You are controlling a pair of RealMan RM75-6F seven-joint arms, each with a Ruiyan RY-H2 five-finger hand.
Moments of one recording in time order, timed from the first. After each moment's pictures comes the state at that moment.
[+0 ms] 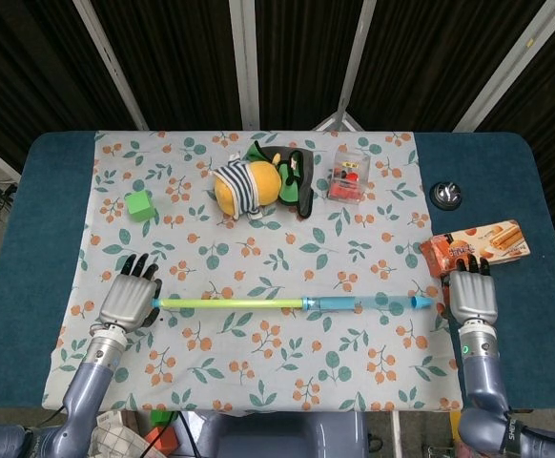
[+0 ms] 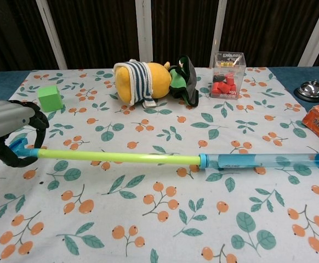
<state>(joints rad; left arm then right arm) -0.62 -1.46 -0.02 -1.82 0.87 1.28 0.89 0.50 -1.35 0.14 -1.65 -0.71 1.22 -0.67</state>
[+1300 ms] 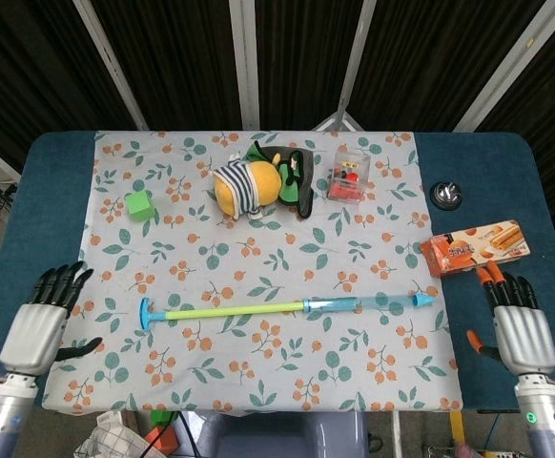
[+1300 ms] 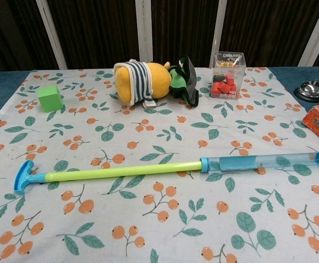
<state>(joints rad) -0.27 -1.18 0.19 -1.81 1.47 1.64 0.27 0.20 -1.07 -0.06 -1.80 -1.34 1.50 -0.25</state>
